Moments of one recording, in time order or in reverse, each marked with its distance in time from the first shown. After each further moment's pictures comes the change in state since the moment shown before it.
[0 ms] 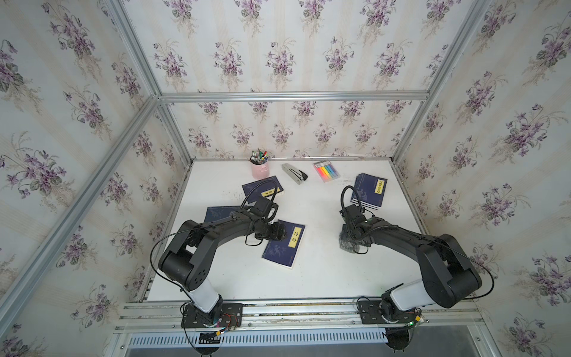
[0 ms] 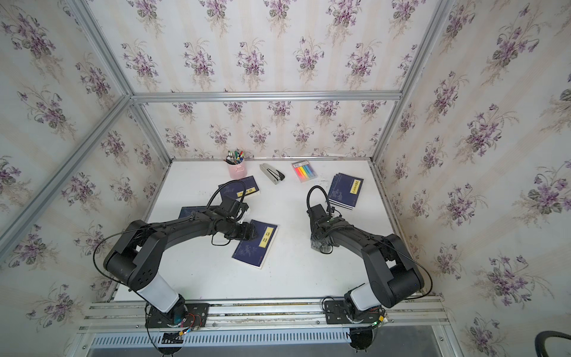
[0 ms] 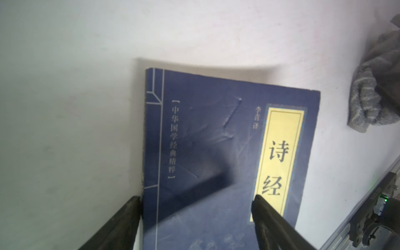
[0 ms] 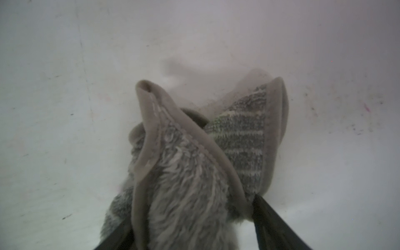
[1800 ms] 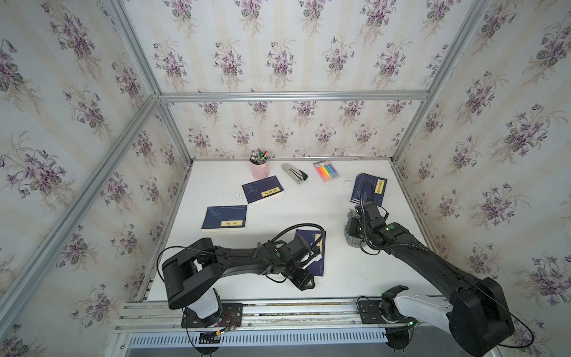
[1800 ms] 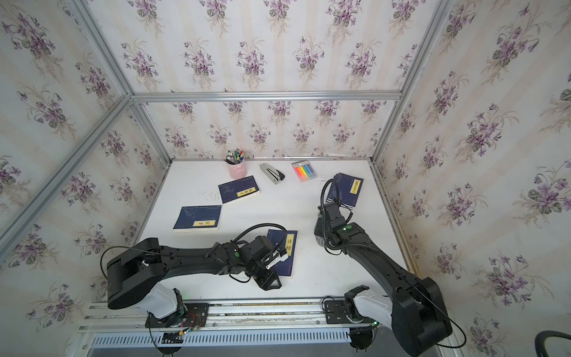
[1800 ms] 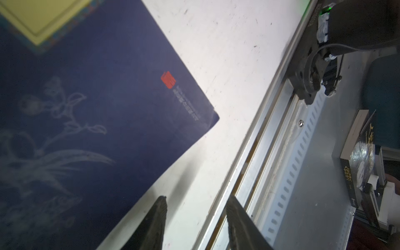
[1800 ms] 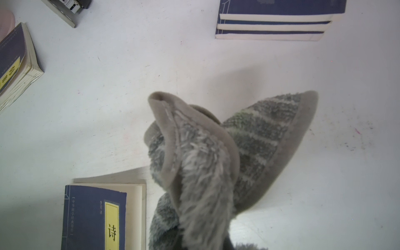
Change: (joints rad) left arm -0.554 -0.024 -0.100 0.156 0.096 0.010; right arm -0.037 -0.325 0.000 -0.027 -0.115 -0.045
